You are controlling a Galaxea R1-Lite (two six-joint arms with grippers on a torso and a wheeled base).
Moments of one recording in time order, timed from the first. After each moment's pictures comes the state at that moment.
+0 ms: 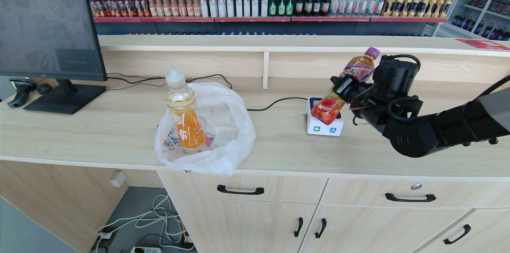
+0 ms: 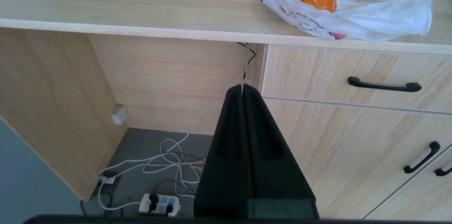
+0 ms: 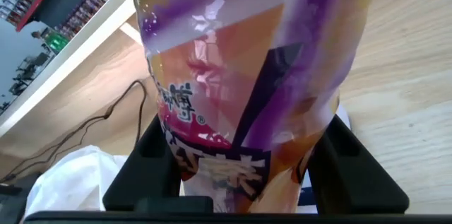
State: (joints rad) left arm 0.00 0.00 0.00 -0.02 0.04 0.07; right arm 0.30 2.05 -1.22 -0.83 -0.24 0.65
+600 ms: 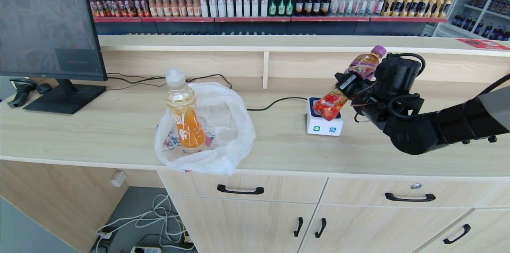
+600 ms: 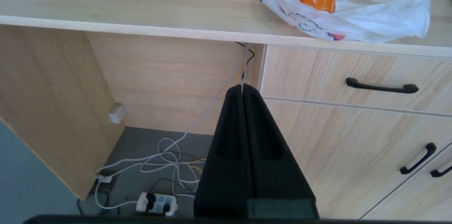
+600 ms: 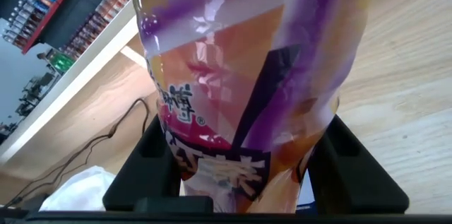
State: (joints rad) left arm 0.00 0.00 0.00 -0.02 0.04 0.05; right arm 0.30 2.06 -1.25 -0.84 -0.27 0.68
